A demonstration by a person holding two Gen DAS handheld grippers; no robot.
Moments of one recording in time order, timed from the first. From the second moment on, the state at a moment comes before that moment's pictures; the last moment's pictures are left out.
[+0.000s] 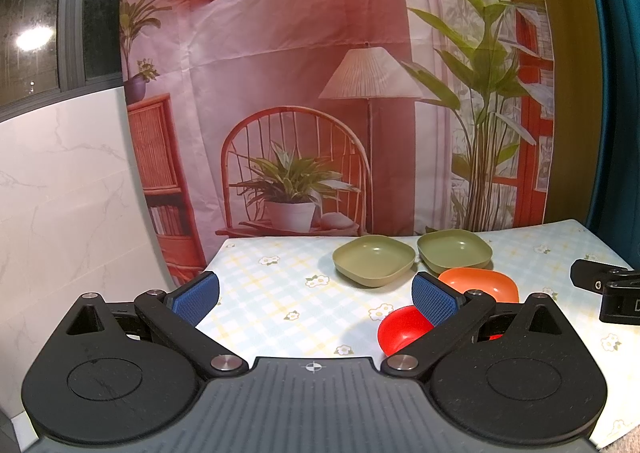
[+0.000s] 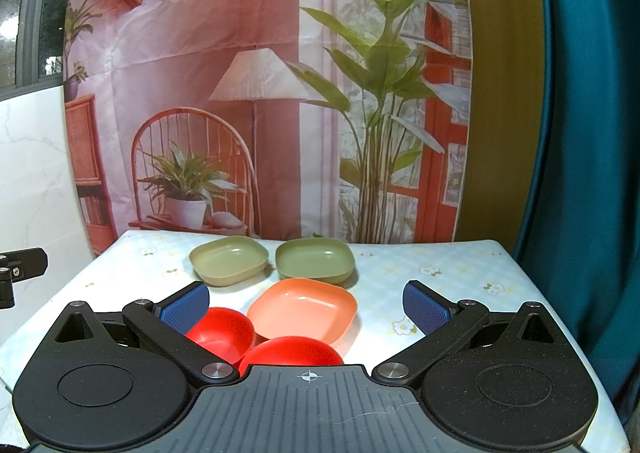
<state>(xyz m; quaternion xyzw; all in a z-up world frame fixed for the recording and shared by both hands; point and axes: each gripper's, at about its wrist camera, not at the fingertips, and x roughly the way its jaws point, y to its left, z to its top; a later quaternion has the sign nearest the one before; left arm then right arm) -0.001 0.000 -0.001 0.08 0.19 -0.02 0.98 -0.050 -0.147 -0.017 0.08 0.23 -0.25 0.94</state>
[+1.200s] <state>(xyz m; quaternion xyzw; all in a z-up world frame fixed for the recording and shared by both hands) 0.000 0.002 -0.001 0.08 0.20 -0.01 0.98 -0.050 -0.145 -0.019 0.08 0.23 -0.25 0.94</state>
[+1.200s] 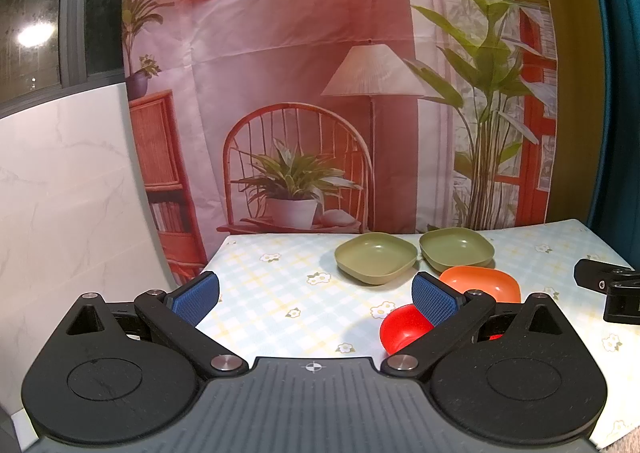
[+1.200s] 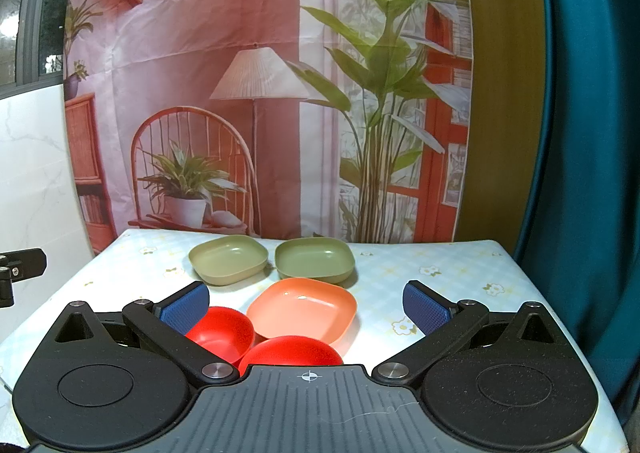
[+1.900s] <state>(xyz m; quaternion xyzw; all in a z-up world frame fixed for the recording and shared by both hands) 0.034 0.008 -0.010 0.07 0.21 0.00 0.98 -0.040 -0.167 -0.028 0.11 0.20 -0.24 0.95</state>
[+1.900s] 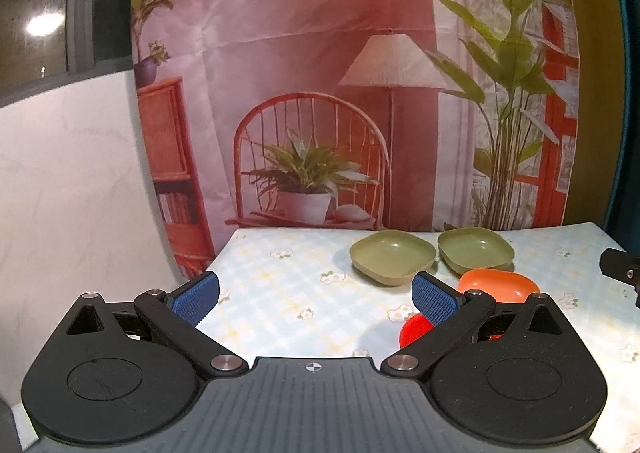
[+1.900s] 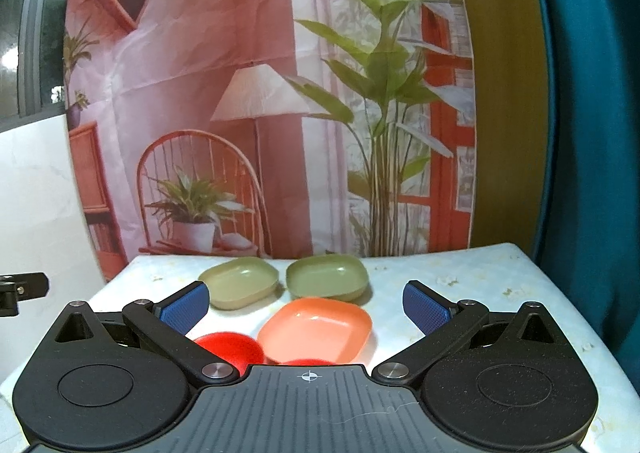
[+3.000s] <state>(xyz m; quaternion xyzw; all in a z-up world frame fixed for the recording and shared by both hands) 0.069 -0.005 -0.123 0.06 0.40 -0.08 0.91 -0.004 -0.146 -0.129 0.14 0.41 -0.17 0.88</state>
